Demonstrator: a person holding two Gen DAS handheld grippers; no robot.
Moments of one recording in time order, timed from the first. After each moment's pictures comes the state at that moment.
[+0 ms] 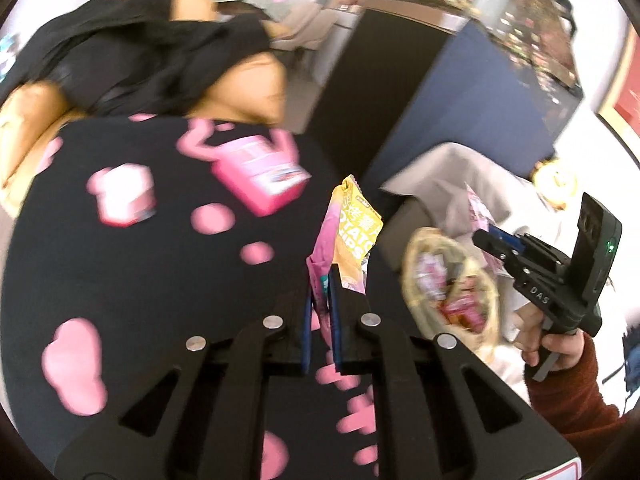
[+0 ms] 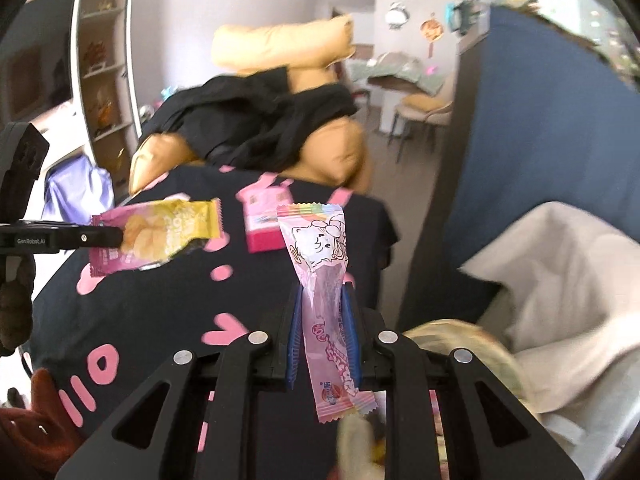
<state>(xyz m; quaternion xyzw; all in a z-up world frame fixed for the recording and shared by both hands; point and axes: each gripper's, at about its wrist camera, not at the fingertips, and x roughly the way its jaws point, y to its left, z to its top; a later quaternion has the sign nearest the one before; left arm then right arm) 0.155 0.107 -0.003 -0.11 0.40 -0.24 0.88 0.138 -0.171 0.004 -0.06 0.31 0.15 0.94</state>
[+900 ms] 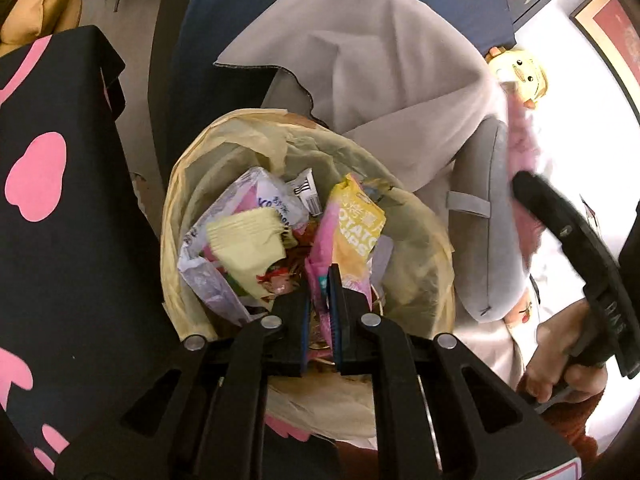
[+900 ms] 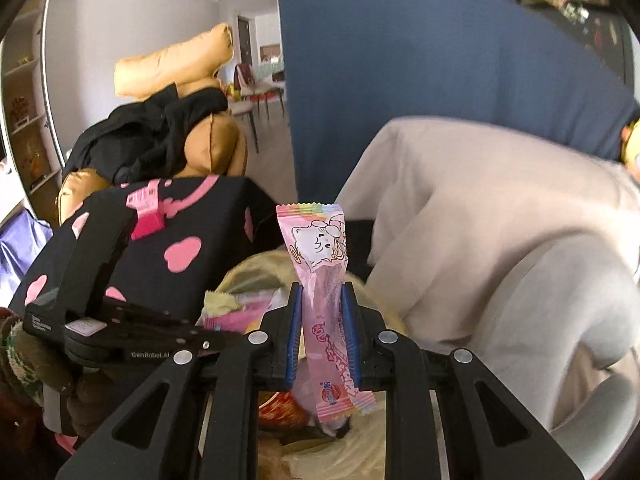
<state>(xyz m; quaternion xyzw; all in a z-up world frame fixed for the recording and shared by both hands) 0.209 -0.176 -0.117 -0.06 0.53 -0.39 0.76 0.113 -0.333 -0.043 0.03 0.34 0.03 0.94</state>
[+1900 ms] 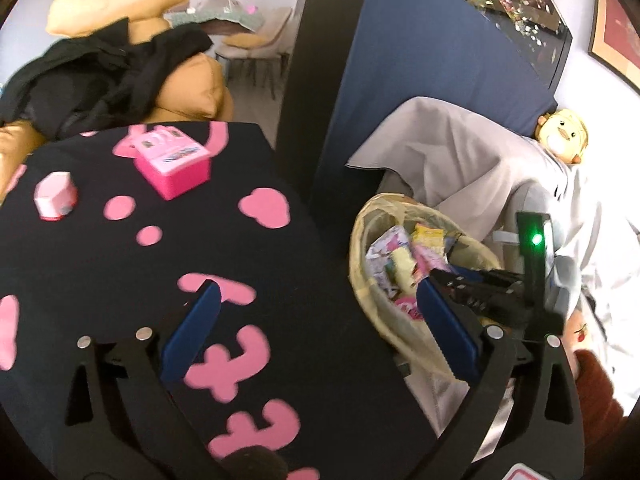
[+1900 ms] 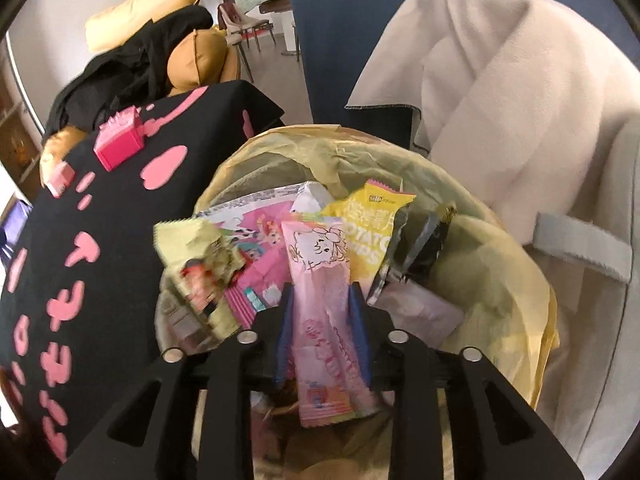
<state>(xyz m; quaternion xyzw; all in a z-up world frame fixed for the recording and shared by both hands) 0.110 -0.028 -0.041 -0.03 0.37 -0.20 0.90 0.138 -0.301 -0.137 0.07 0.46 0.03 0.89</state>
